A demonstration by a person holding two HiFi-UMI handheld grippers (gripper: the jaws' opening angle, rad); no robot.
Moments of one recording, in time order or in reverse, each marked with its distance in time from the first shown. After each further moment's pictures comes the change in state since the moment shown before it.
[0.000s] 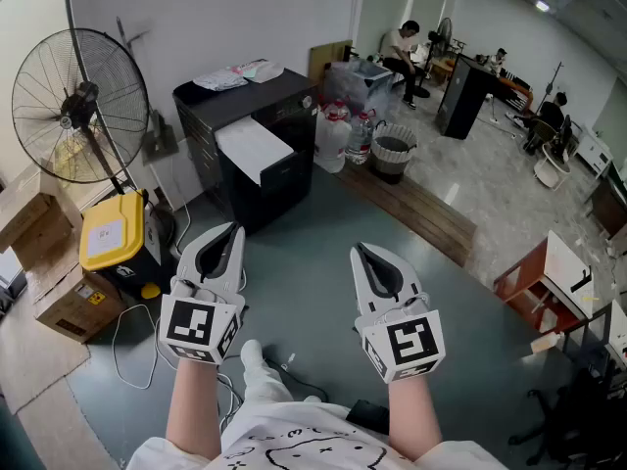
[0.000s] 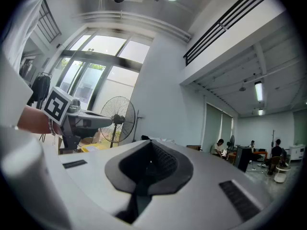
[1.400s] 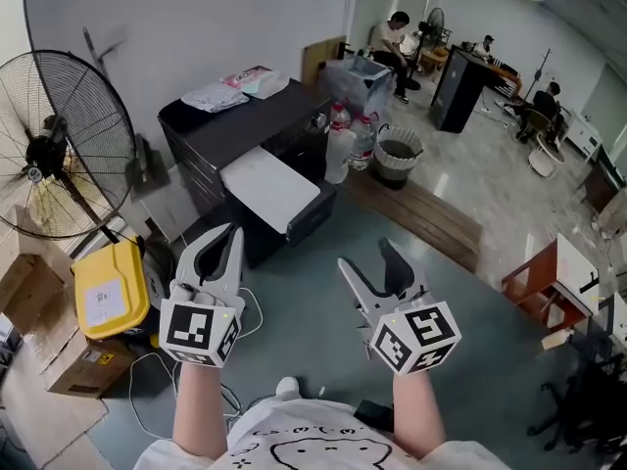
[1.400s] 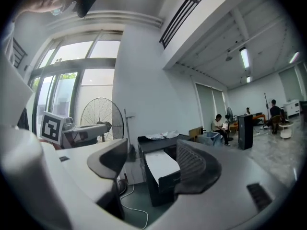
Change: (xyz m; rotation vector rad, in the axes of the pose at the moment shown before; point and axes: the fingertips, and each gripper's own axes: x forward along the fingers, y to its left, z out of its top) left arm 0.159 0.222 -0.063 -0.055 -0.016 -0.078; right arm 0.266 -0.001 -0.026 0.310 0.075 -0.078
